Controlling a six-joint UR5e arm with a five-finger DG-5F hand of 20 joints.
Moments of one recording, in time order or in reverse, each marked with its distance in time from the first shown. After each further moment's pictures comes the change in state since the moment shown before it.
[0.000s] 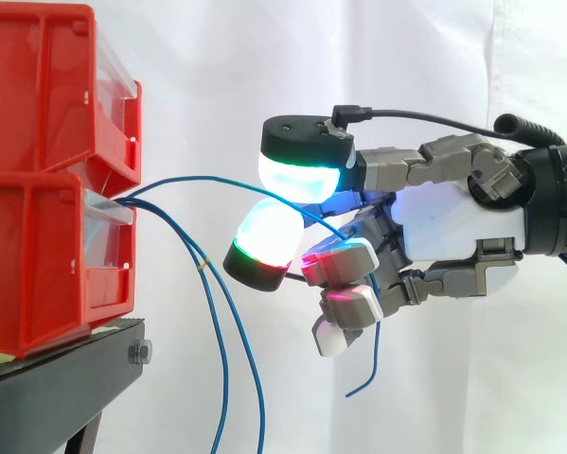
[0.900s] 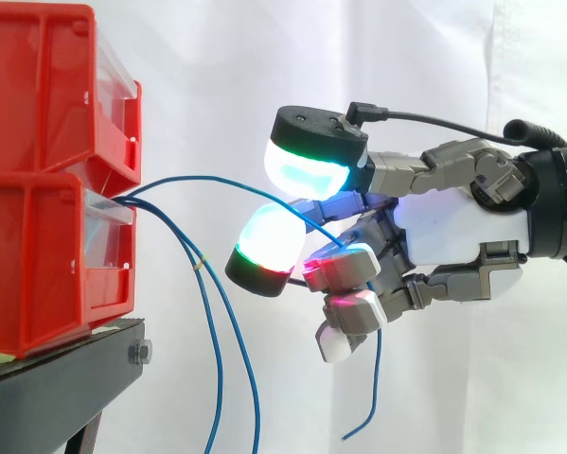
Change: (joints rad) arm 0.004 0.000 0.000 -0.013 0.009 0.010
